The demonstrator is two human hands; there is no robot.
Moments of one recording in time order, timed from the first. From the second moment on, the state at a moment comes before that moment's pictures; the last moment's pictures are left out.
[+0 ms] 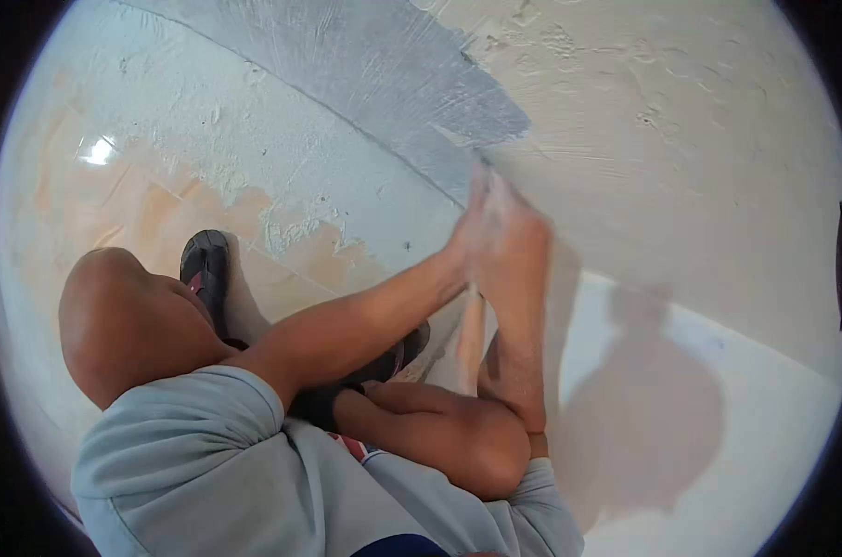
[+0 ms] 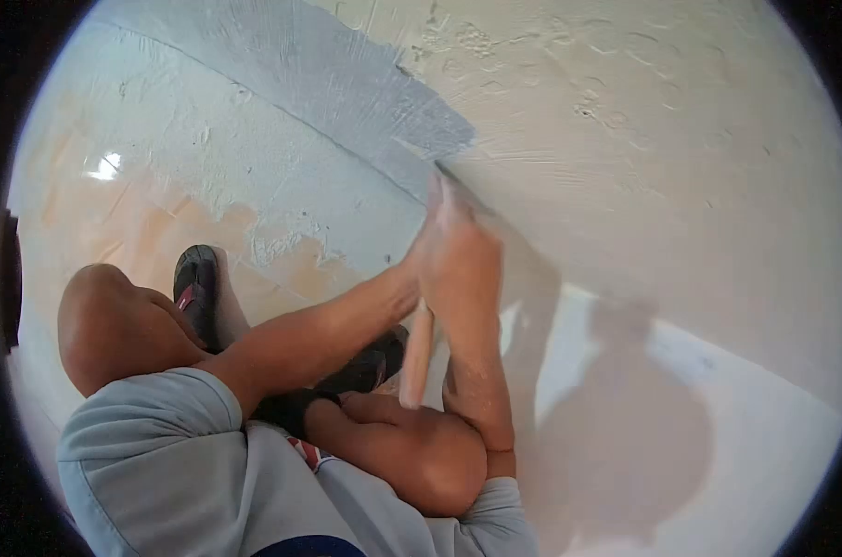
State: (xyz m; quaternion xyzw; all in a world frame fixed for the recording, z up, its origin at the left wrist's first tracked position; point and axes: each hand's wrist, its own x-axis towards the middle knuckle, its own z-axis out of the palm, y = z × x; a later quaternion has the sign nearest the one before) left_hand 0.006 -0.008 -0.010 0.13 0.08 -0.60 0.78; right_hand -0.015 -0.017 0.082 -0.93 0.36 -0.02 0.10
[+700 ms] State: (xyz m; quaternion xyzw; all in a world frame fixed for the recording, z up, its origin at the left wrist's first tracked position) left_hand -0.007 -0.014 -0.003 0.17 0.04 -0.56 0.81; right_hand -0.013 -0.009 0.095 -0.92 0.33 -0.14 0.13
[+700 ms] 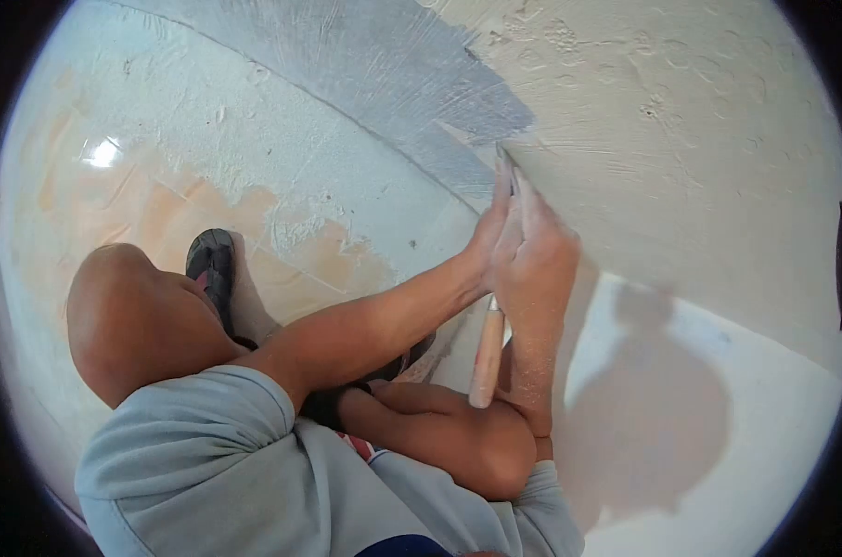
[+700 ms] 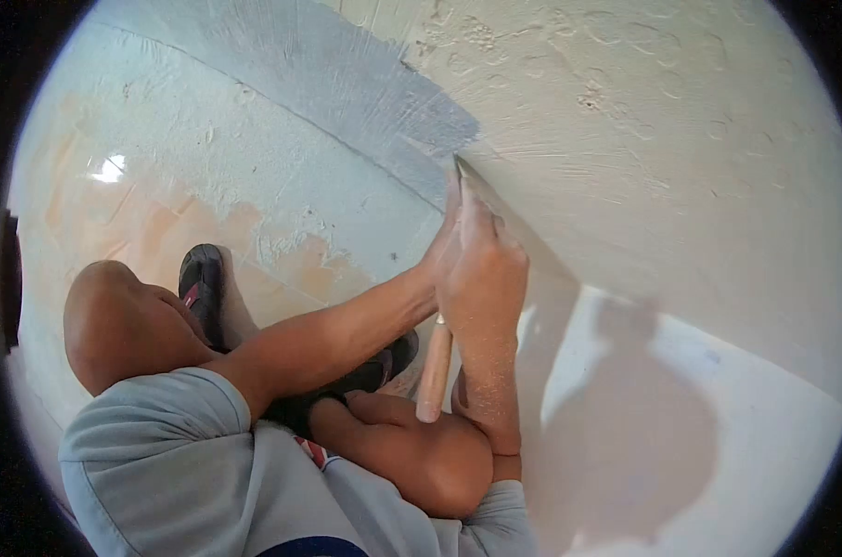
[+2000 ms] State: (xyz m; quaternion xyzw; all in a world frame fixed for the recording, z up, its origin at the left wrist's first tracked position) left_hand 0.014 -0.002 -0.063 0.39 0.11 -0.46 0.79; right_hand -0.045 -0.028 -0.001 -0.76 0.40 -0.34 0.39
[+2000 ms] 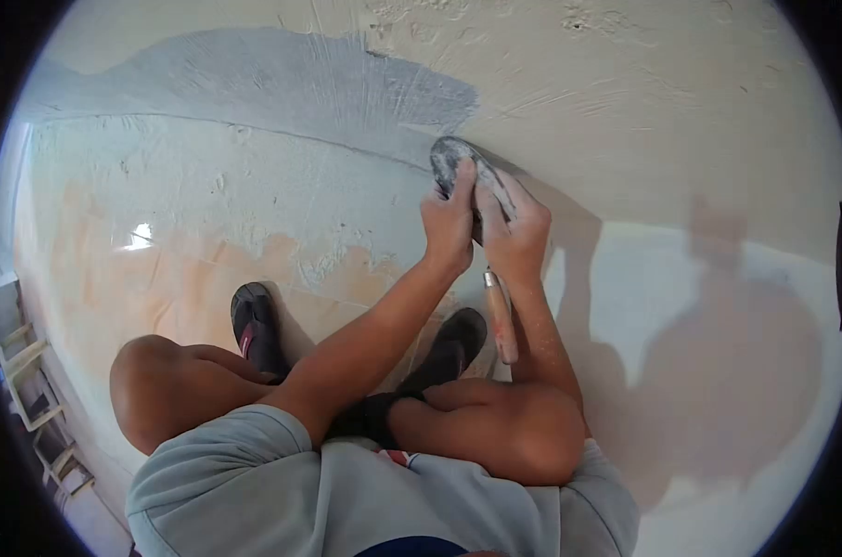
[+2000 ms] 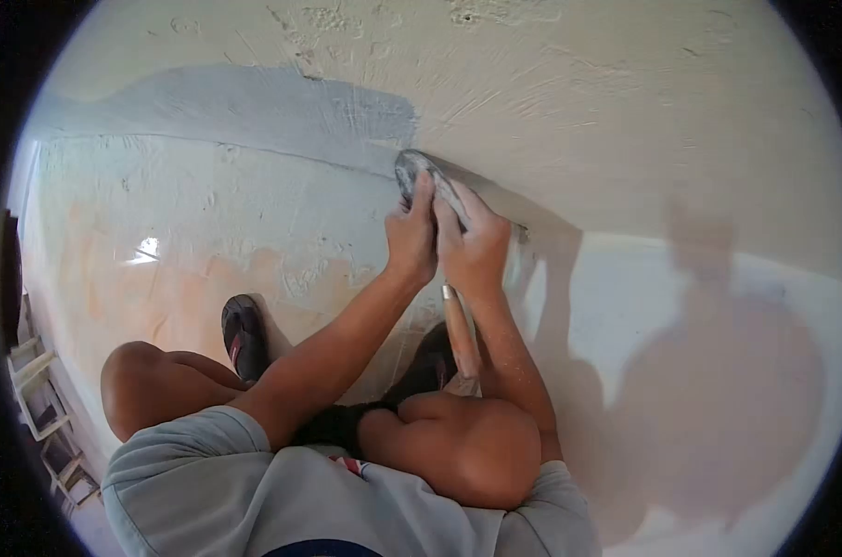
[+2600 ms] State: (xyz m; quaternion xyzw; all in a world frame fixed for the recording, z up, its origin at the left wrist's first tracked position) left_hand 0.012 -0.001 -0.072 0.42 0.08 -0.46 0.78; right_hand -0.054 -0.022 -0.017 -0.76 0.42 -0.35 0.35
